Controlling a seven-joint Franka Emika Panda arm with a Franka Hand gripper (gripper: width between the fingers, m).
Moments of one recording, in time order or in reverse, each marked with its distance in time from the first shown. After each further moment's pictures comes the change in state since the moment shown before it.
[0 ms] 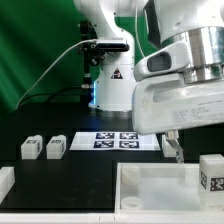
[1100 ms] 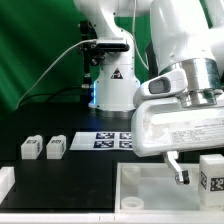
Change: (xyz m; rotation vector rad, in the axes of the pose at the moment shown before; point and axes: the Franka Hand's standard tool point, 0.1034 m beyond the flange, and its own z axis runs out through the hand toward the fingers) arm -0.010 0.001 0.030 -0.054 0.277 -0.124
